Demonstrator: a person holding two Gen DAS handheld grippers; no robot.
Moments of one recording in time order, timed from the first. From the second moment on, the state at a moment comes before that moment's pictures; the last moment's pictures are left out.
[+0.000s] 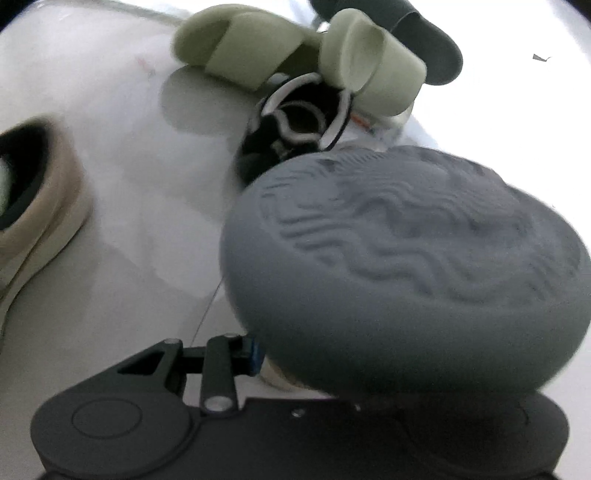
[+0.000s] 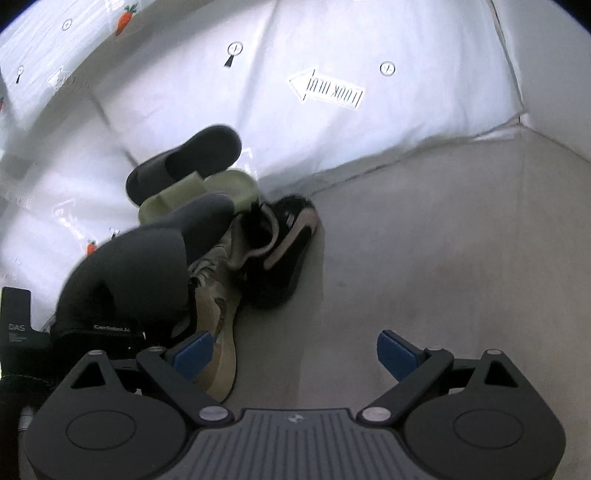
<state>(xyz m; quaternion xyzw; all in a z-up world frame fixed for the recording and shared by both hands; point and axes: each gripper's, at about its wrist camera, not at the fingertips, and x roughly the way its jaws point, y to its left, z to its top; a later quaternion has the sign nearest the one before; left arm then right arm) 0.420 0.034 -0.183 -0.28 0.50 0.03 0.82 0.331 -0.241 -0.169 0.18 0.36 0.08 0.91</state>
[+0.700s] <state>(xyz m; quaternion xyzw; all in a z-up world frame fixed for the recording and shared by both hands) 0.341 0.058 -0.155 -0.15 0.49 -0.03 0.86 0.332 -0.167 -0.154 0.11 0.34 0.23 0.90</state>
